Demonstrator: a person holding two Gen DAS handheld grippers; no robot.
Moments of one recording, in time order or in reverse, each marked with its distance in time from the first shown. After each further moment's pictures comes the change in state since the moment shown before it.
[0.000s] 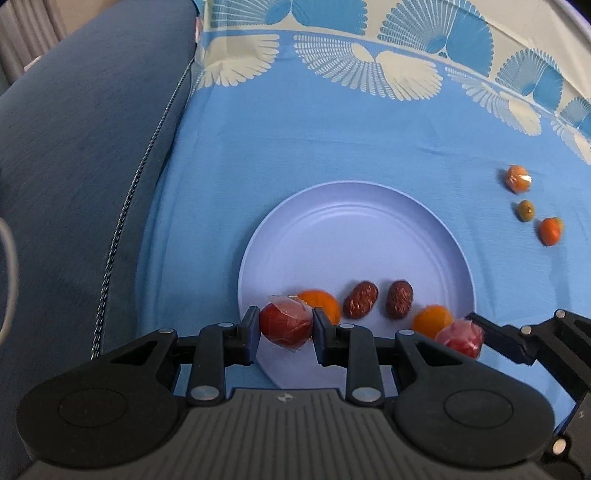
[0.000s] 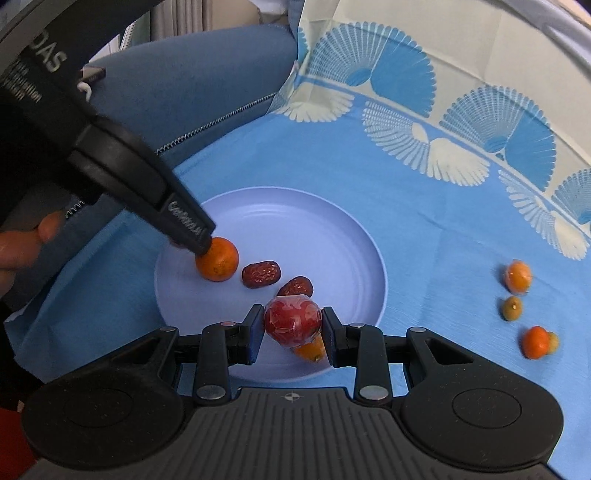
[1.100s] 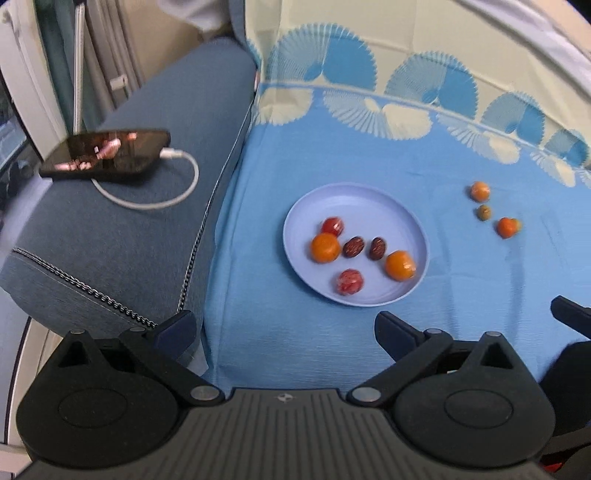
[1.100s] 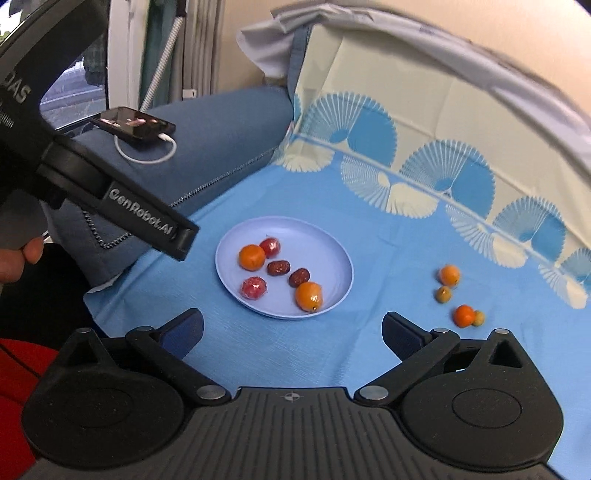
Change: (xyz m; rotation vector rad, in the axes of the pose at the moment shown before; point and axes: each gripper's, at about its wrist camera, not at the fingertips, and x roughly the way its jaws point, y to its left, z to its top) left arm -0.162 -0.005 -0.110 -0.085 -0.164 0.080; right arm -0.165 0.040 -0.055 -0.022 -0.159 -0.079
